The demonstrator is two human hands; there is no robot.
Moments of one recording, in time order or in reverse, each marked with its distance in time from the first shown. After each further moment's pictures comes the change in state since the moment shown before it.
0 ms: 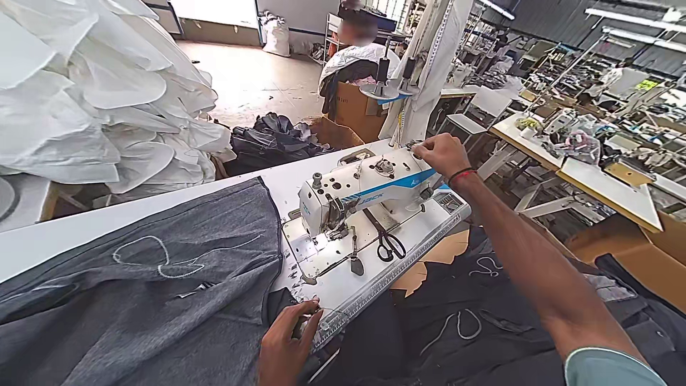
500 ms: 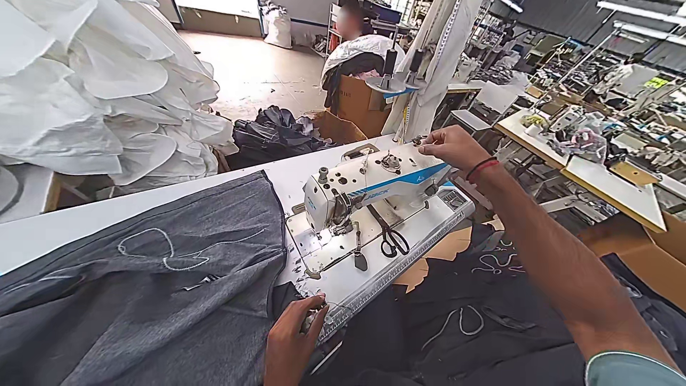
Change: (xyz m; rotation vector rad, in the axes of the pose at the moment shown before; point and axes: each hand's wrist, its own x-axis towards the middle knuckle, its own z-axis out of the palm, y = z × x) left_hand -0.001 -0.002 0.002 0.045 -0.002 0.047; right_hand -0.004 -0.009 -0.021 0.265 -0.203 -0.120
